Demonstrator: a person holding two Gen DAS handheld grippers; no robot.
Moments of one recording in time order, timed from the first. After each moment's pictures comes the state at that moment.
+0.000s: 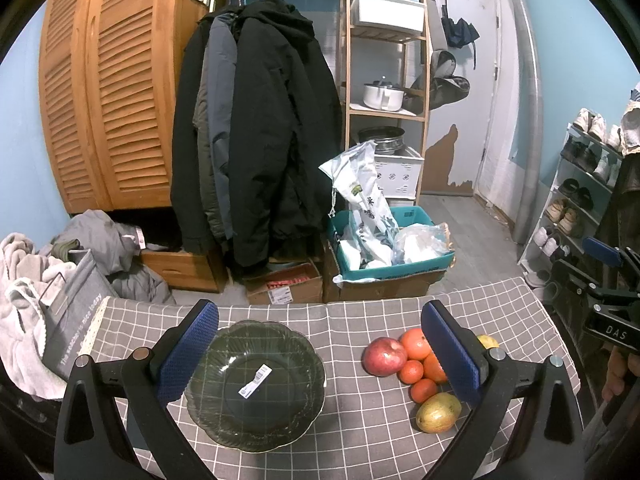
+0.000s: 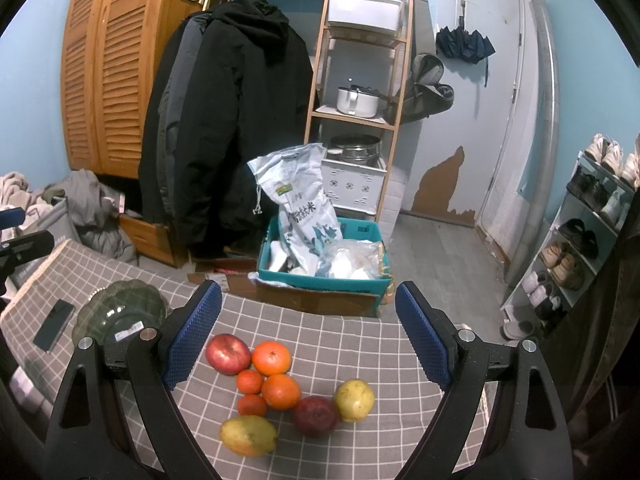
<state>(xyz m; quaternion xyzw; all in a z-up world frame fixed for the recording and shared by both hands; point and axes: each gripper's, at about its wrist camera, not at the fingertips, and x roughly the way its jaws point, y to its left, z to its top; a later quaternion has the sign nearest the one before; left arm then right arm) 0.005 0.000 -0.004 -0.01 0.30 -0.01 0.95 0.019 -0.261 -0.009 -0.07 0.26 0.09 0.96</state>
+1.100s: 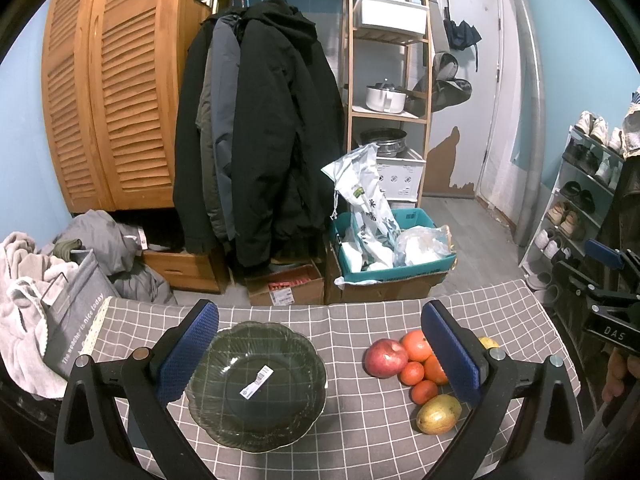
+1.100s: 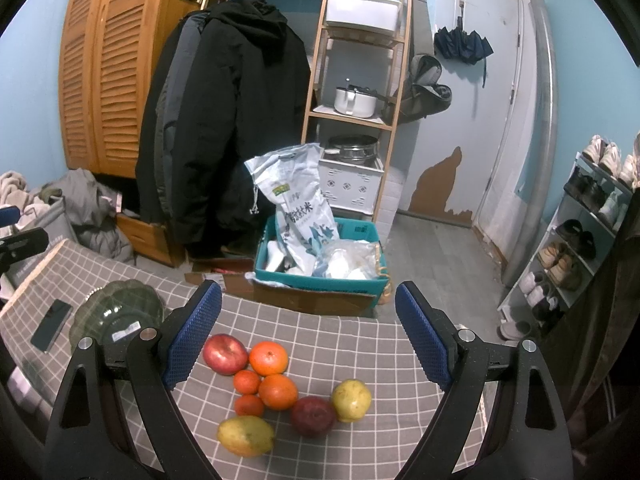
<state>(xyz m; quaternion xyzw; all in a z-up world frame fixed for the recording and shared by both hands) 0.006 0.003 -0.002 -0.01 0.30 -0.01 0.95 0.019 -0.263 -0.009 -0.07 0.26 0.08 0.96</state>
